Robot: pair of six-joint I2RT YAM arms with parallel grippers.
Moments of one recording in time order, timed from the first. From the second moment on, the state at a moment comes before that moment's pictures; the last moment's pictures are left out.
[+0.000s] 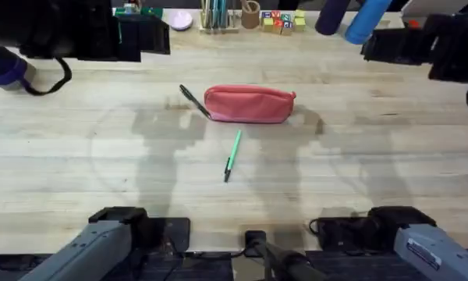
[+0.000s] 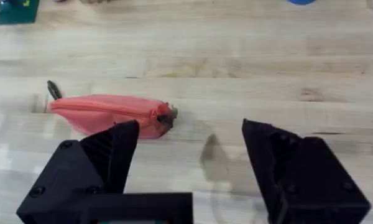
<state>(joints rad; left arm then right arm) -0.01 1.11 1.34 -1.11 0.11 0.00 -0.01 0.94 1.18 -0.98 -0.17 0.10</state>
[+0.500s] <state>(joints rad) -0.01 1.11 1.34 -1.12 0.14 0.01 -0.01 0.95 1.19 -0.98 -0.18 0.10</state>
